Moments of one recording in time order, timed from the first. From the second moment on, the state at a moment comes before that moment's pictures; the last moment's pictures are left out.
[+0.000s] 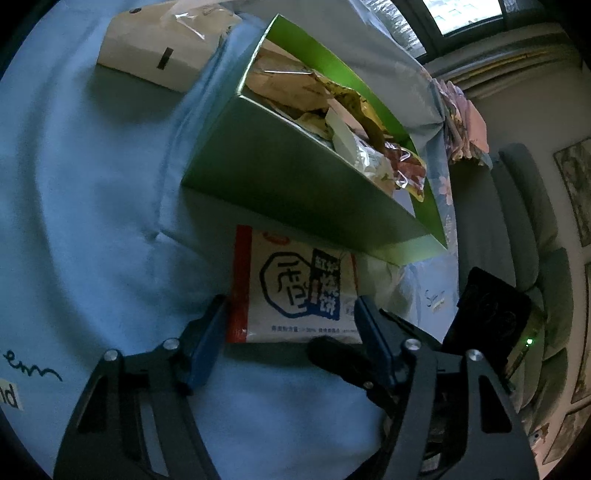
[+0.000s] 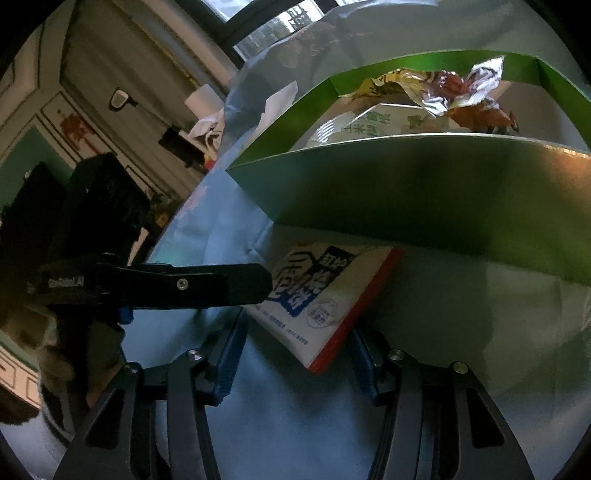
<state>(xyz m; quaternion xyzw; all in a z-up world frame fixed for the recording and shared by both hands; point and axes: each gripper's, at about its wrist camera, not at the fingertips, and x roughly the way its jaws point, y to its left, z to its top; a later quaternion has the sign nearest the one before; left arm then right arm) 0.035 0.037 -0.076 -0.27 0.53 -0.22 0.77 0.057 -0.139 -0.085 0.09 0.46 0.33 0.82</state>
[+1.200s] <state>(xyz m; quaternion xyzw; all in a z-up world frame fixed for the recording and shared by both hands) 0.034 0.029 -0.074 -0.23 0.53 -0.20 0.79 0.057 -0.143 -0.088 0.10 0.46 0.33 0.82</state>
